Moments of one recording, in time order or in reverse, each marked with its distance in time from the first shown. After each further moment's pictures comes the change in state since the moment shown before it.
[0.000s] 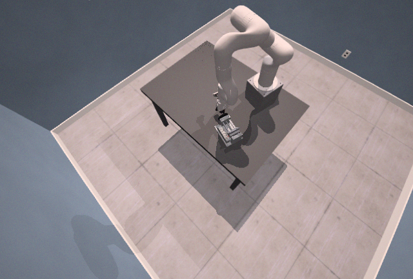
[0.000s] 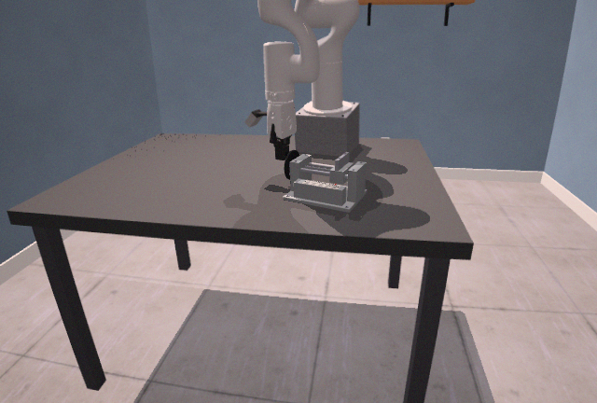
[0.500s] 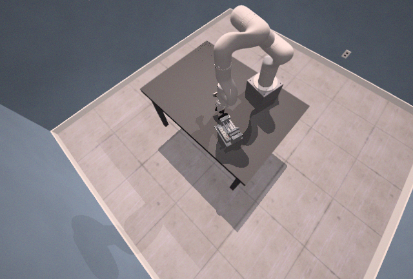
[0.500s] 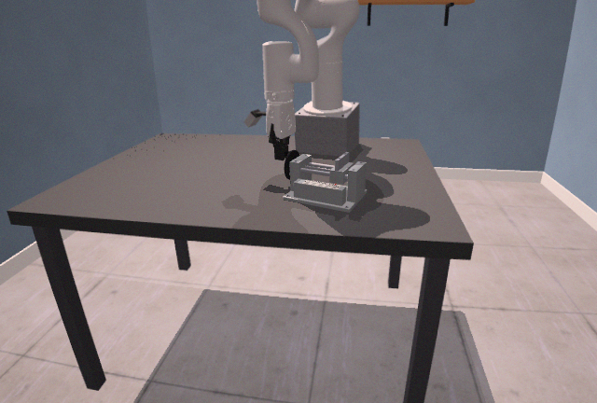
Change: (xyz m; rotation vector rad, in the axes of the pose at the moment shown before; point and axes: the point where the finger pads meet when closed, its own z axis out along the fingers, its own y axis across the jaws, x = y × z) arm 0.000 -0.004 -0.001 0.002 0.000 0.000
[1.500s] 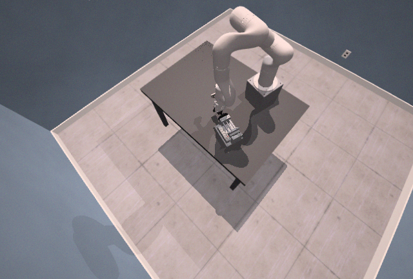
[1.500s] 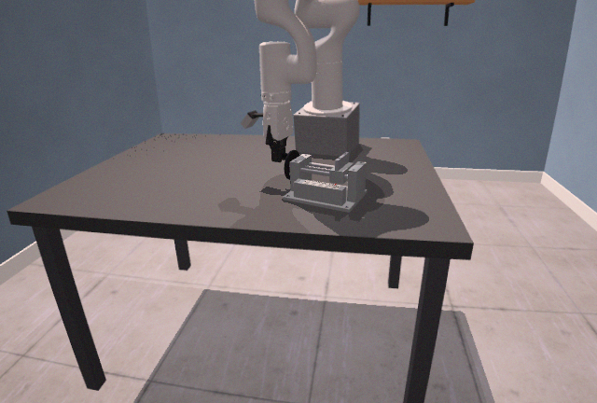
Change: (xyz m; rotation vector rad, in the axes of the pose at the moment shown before) arm 0.000 -0.017 0.001 0.002 0.000 0.000
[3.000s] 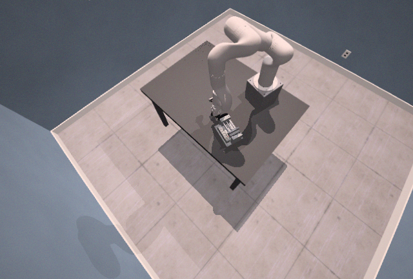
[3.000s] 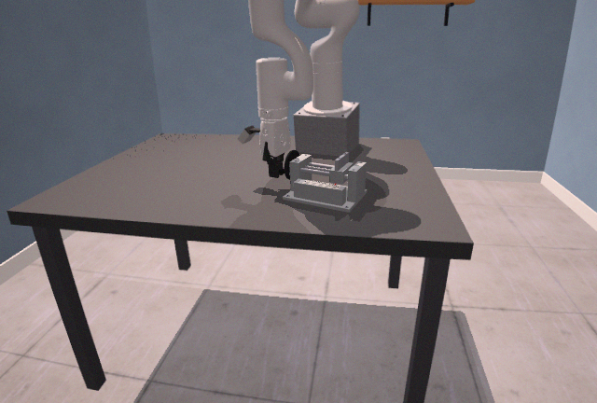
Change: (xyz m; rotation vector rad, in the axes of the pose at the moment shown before) arm 0.000 -0.019 0.042 0.000 -0.001 0.000
